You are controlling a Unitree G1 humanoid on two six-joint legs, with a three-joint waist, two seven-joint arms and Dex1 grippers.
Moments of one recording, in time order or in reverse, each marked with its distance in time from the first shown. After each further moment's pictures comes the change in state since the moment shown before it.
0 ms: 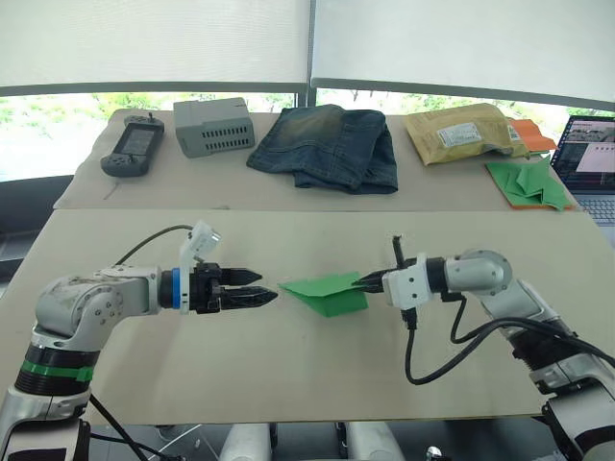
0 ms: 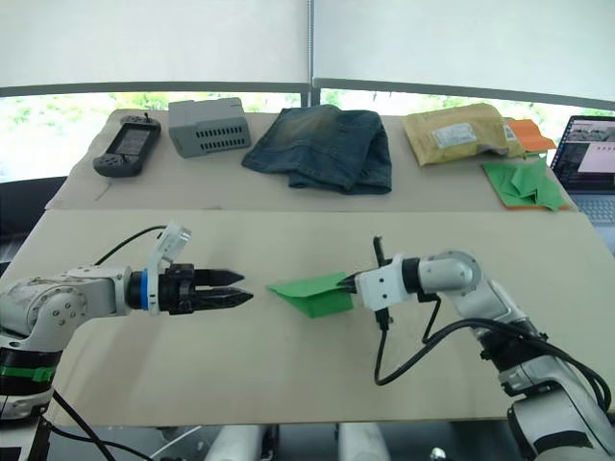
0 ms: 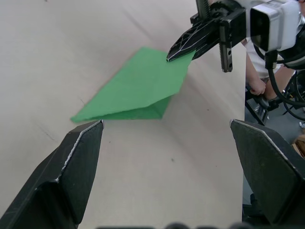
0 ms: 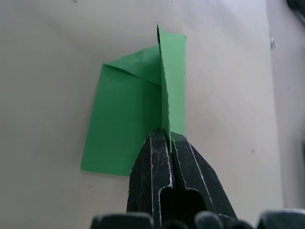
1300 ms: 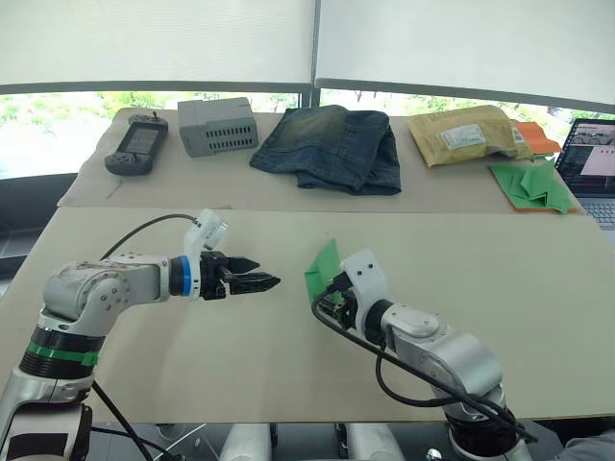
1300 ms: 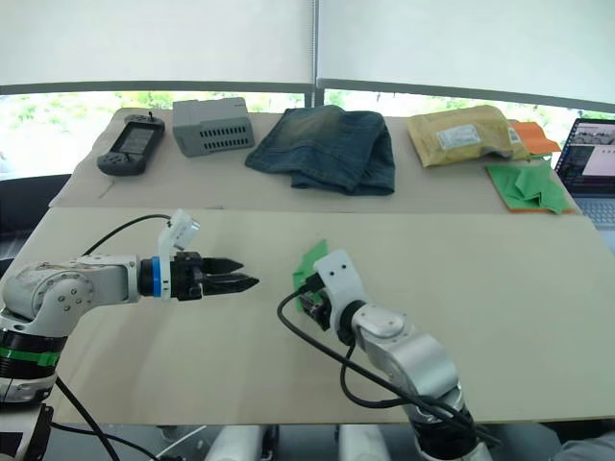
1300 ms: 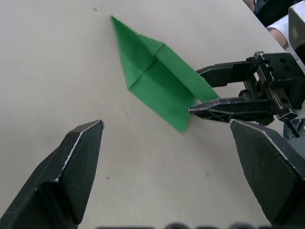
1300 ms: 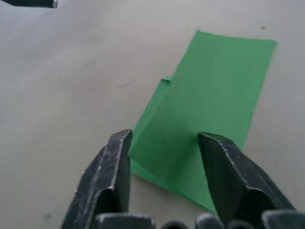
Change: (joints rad) left arm -0.094 0.015 -0.075 0.057 -0.053 0.005 0.190; right arm 0.247 0.525 -0.101 -0.833 0.281 1.647 -0.870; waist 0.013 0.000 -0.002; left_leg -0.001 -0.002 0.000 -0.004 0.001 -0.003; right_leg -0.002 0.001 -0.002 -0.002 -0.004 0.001
